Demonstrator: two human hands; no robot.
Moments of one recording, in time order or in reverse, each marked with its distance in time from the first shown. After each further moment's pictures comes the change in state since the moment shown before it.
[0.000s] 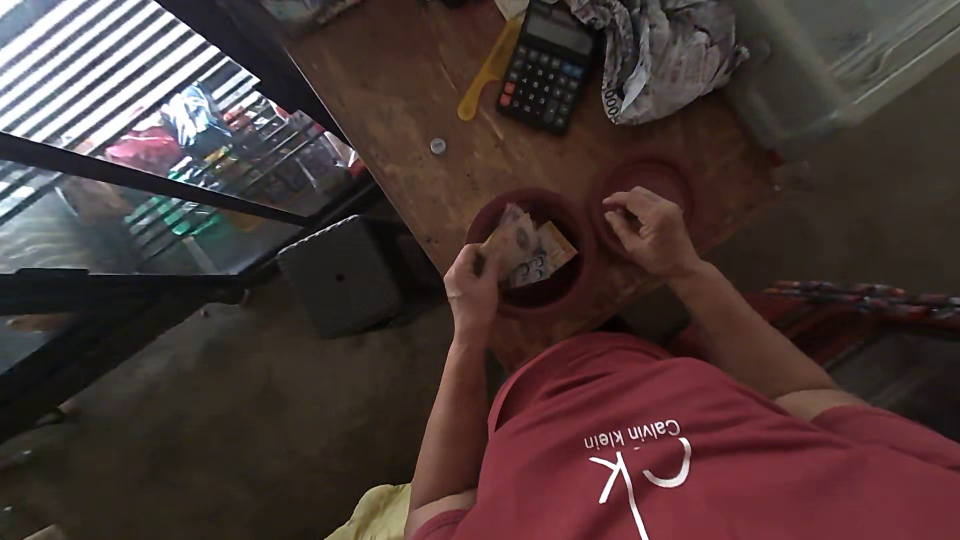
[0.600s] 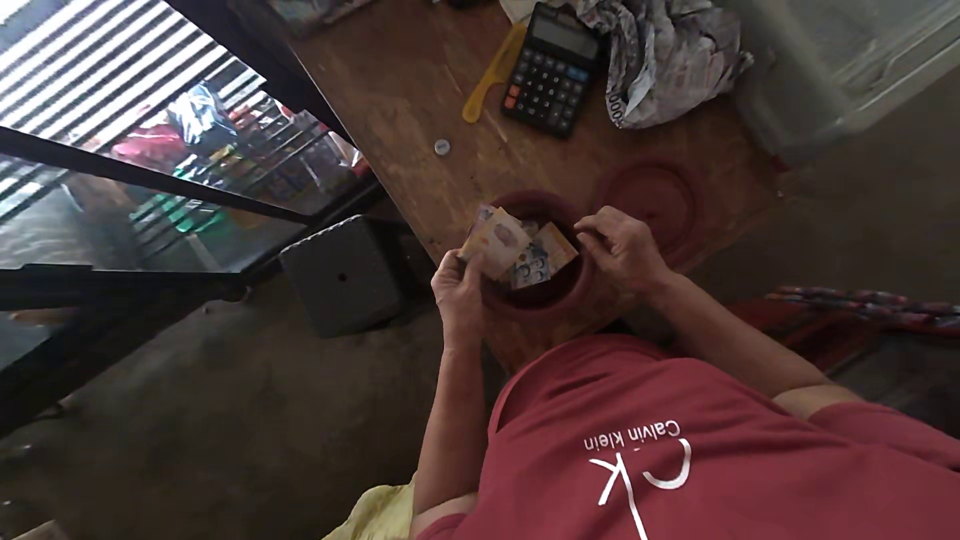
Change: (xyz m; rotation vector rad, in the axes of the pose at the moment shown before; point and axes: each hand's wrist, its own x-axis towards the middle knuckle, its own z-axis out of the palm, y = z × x) left_hand 0.000 -0.010 -0.006 -0.394 0.081 -0.119; right_hand 0.001 -0.023 0.024 0.110 -0.082 -0.032
